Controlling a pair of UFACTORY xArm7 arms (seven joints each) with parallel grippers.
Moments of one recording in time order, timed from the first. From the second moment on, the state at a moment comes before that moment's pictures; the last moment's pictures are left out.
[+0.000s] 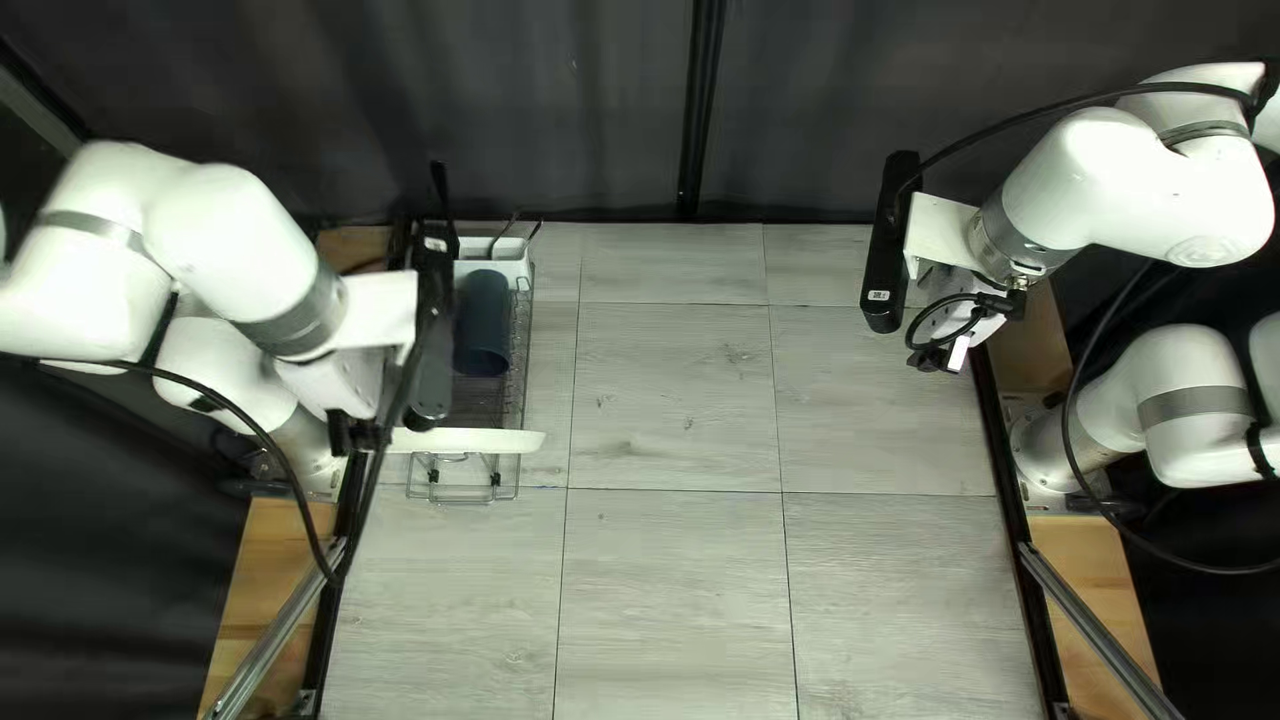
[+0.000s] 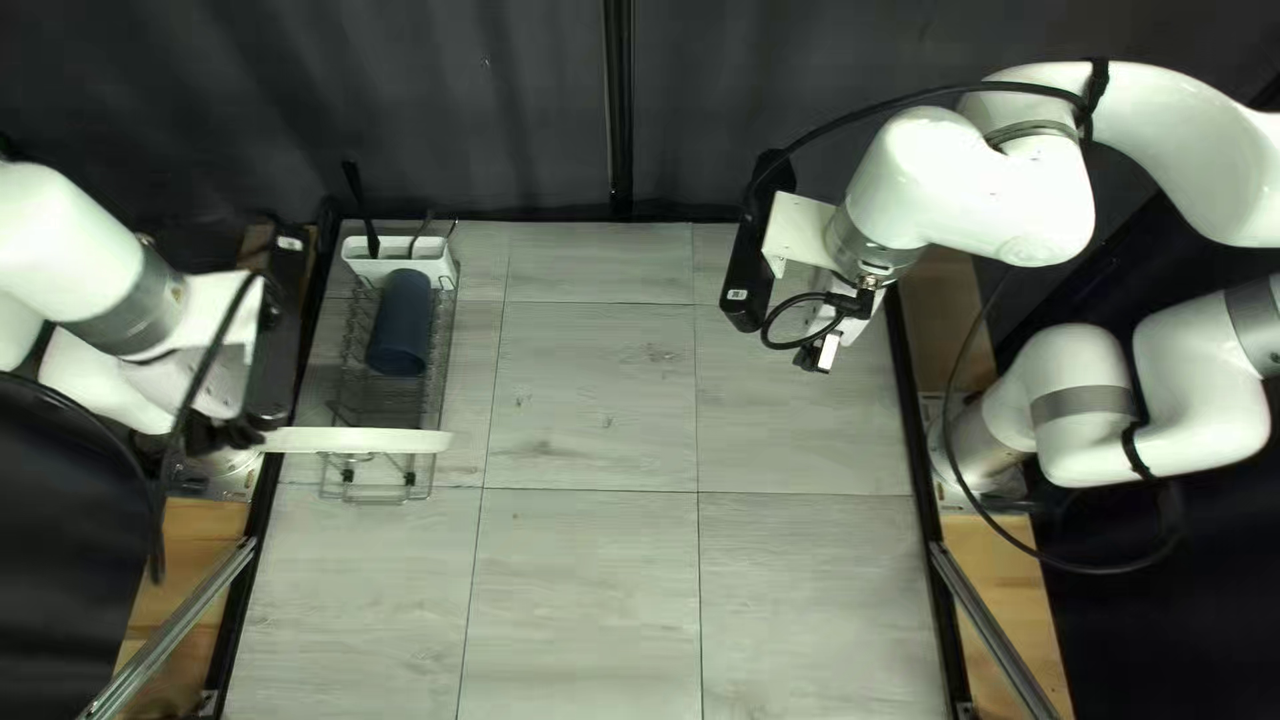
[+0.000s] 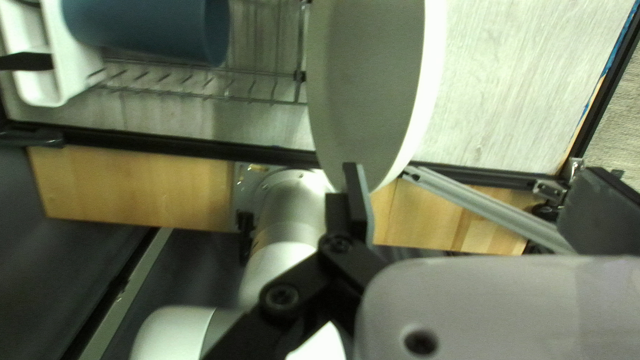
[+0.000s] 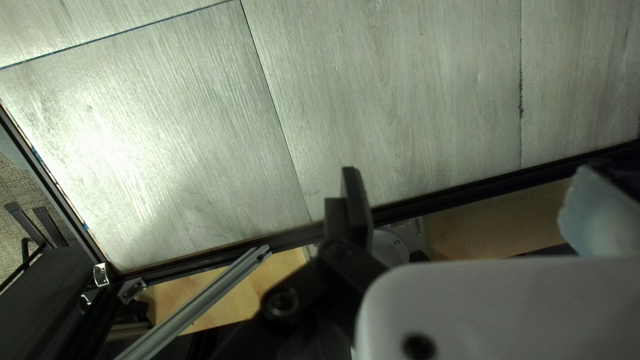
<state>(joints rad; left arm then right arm) 0.04 -0.86 -0.18 0.69 -0.19 1.52 -0.21 -0.05 -0.65 -0.02 0.82 -0.08 1.43 0.20</state>
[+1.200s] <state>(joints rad) 0.06 -0.74 -0.17 0.98 -0.14 1.72 -0.19 -0.05 -0.65 -0.02 0.82 -0.08 1.43 0.20</state>
